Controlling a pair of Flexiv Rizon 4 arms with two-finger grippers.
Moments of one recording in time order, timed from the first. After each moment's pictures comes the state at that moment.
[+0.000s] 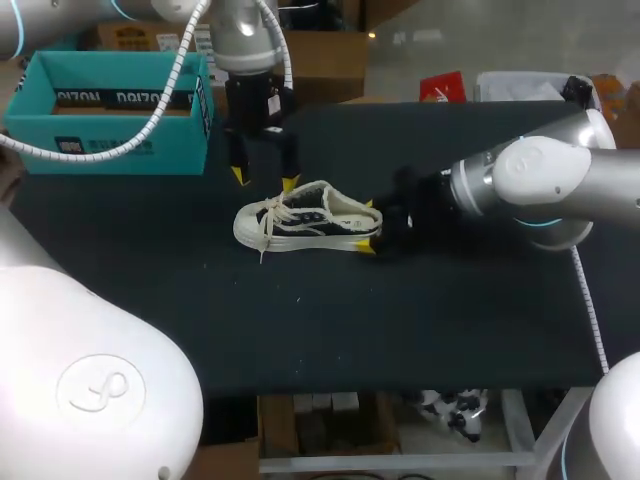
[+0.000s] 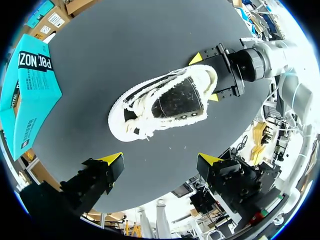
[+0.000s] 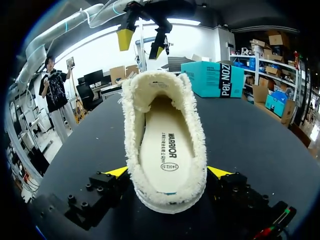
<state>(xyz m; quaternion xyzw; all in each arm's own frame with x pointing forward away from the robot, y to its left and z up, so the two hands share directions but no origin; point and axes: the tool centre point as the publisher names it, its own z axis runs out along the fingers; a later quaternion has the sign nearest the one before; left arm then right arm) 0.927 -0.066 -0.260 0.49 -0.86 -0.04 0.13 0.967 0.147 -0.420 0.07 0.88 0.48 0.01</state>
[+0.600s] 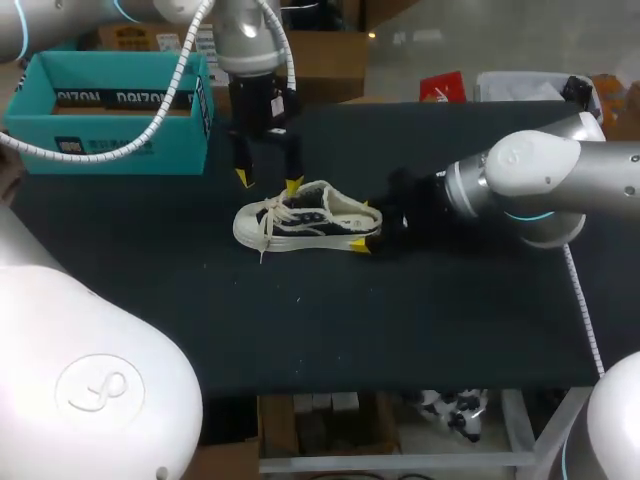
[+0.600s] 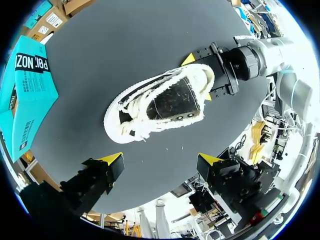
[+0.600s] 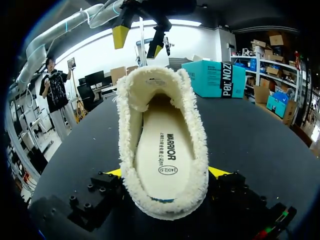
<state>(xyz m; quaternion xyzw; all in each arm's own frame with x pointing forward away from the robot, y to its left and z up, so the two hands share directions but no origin) 0.926 -0.073 -0.263 0.48 -0.86 -0.04 0.14 0.971 0.154 -0.426 0.07 0.87 0.49 0.01</state>
